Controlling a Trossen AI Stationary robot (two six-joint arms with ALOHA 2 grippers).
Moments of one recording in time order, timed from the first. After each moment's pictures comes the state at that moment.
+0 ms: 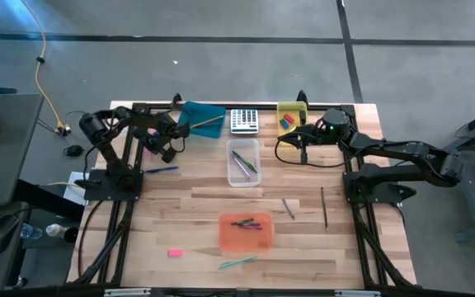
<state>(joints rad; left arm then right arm) 0.84 1.73 0.74 -0.99 -0.48 -0.44 -0.58 1.06 0.44 0.42 -0.53 -0.34</state>
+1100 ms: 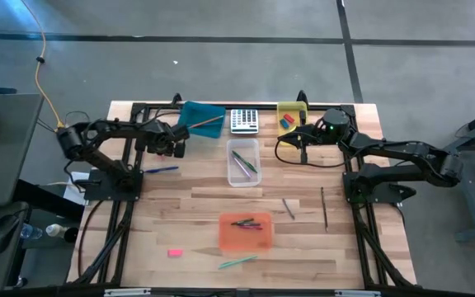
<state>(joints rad) 0.74 1.50 0.63 -0.79 -0.35 -0.88 -0.58 1.06 0.44 0.42 -0.53 -0.34</state>
